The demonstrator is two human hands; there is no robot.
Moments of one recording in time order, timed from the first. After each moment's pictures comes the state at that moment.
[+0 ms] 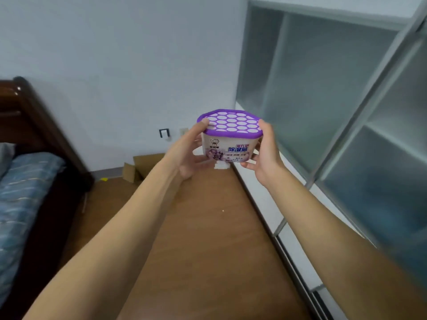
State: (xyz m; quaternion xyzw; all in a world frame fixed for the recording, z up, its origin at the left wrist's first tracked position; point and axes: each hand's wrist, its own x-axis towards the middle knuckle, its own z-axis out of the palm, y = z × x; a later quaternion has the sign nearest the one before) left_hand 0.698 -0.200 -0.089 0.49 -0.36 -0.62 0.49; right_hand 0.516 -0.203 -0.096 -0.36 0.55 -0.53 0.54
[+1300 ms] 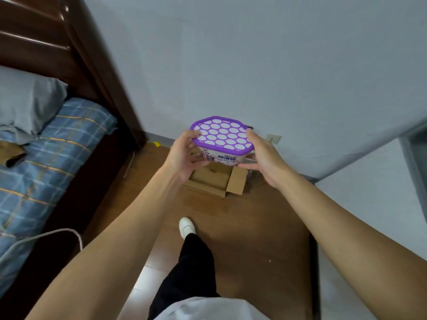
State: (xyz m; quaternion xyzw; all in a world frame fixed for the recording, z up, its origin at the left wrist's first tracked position) left_hand 1.088 -0.717 -0.293 0.56 -0.07 -0.54 0.63; right_hand 0.914 -0.813 -0.268 -0.58 0.49 -0.17 0.63
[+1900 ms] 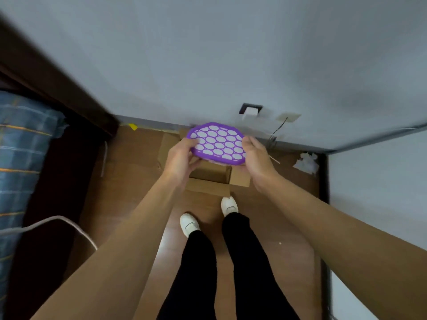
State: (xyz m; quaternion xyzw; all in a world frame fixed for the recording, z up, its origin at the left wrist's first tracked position) left_hand 1.213 -0.917 -0.475 0.63 -0.02 -0.57 0.52; right_hand 1.055 -0.989 -0.454 -0.46 0.63 -0.15 0.60
